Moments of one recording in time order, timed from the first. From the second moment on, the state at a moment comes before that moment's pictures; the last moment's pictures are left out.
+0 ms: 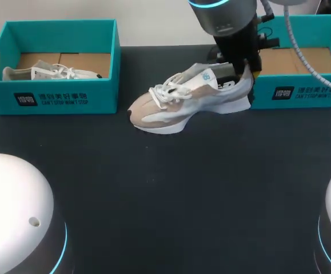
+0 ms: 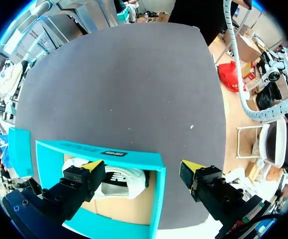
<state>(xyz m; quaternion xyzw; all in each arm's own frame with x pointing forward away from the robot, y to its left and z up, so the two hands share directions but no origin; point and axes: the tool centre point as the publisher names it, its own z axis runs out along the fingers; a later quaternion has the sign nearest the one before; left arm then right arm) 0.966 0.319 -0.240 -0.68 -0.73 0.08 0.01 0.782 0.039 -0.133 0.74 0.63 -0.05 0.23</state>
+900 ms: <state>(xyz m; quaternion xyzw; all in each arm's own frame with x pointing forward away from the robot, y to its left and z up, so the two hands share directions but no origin) 0.966 0.319 -0.240 -0.68 -0.73 0.08 0.01 0.710 0.065 -0.179 0.76 0.61 -0.07 0.20</state>
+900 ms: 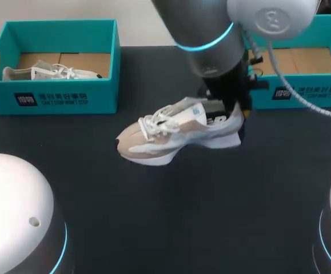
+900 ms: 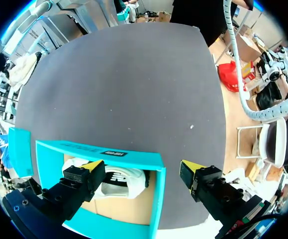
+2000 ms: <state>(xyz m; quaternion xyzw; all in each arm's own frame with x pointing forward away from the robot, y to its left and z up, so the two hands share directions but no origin) 0.966 0.319 -0.240 -0.68 -0.73 0.08 0.01 0.697 0.083 -0.326 0.74 0.65 -0.06 0.17</state>
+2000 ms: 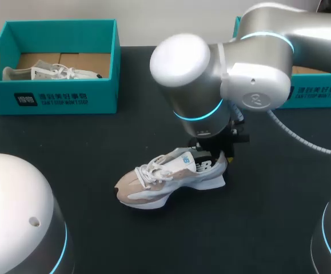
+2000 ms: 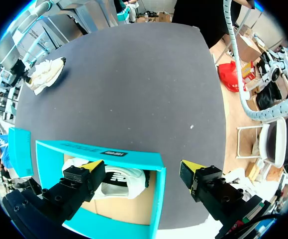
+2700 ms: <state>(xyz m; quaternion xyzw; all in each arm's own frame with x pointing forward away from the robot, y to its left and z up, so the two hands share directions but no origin) 0.966 0.319 -0.240 -0.68 -0.73 0.08 0.01 0.705 0.116 -0.361 0.71 0.68 -0.06 0.17</state>
